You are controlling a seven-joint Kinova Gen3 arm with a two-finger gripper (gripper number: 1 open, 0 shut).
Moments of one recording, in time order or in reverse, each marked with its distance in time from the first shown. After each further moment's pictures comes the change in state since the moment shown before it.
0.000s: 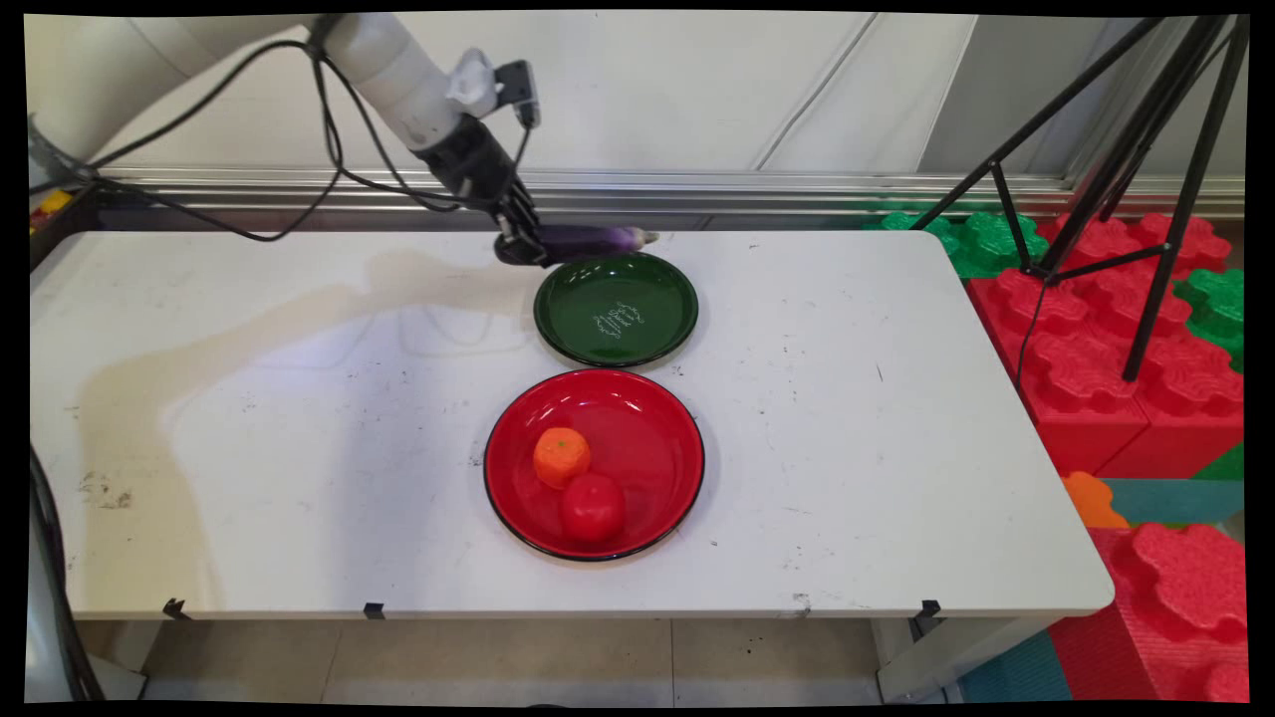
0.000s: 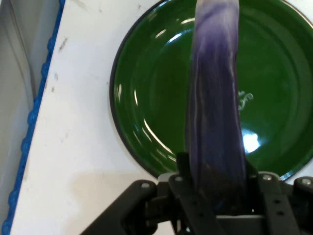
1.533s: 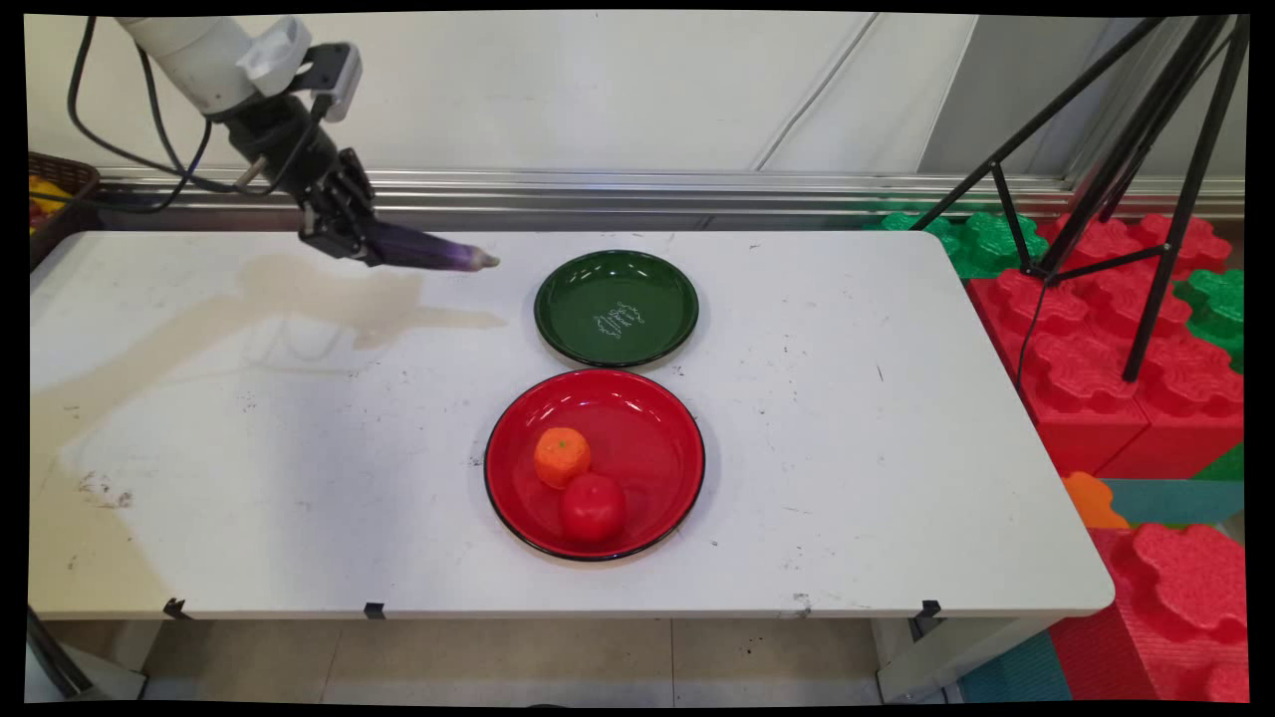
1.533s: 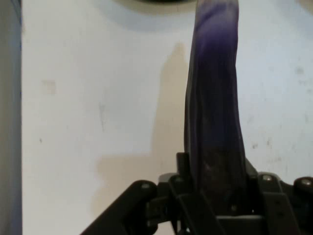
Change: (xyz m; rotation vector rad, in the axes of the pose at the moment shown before) arm -0.112 -0.003 -0.114 -0.023 -0.172 0.179
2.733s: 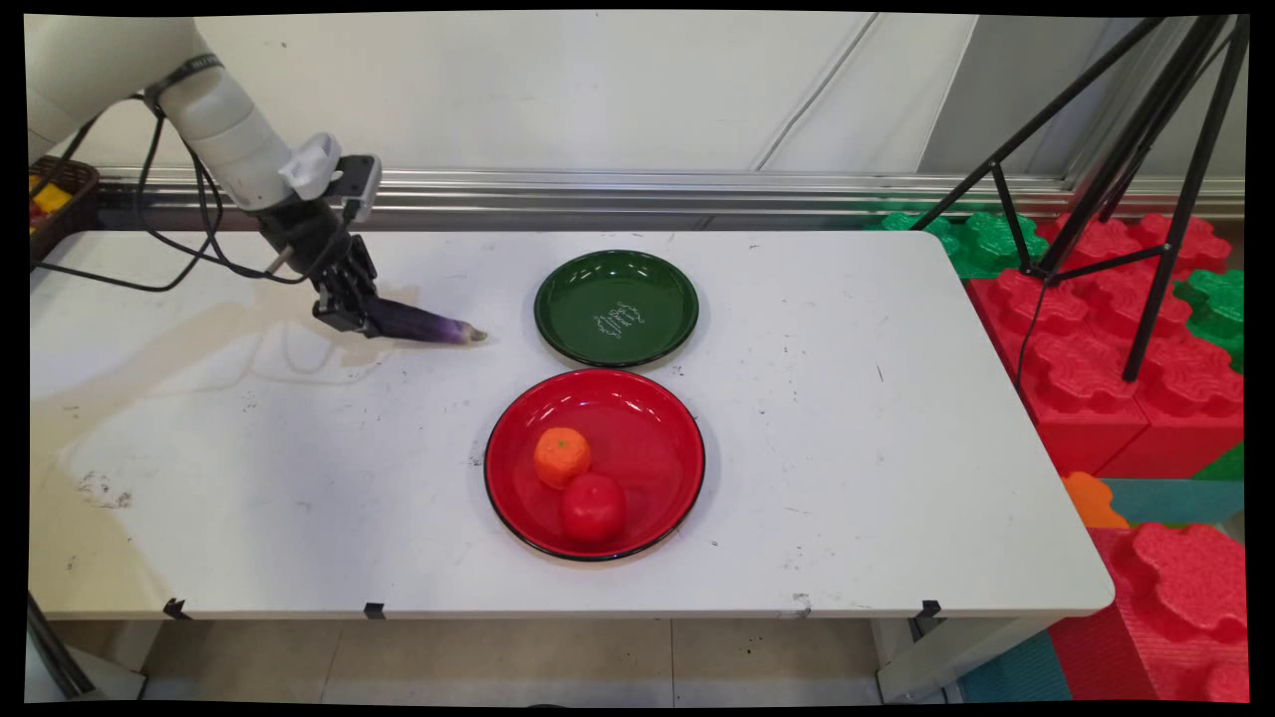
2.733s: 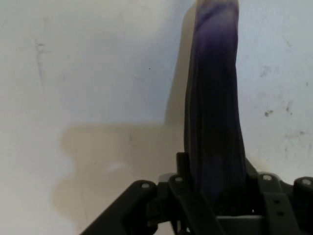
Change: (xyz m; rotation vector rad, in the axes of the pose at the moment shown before) arm -0.043 0.000 0.100 -0.079 -0.083 -0.057
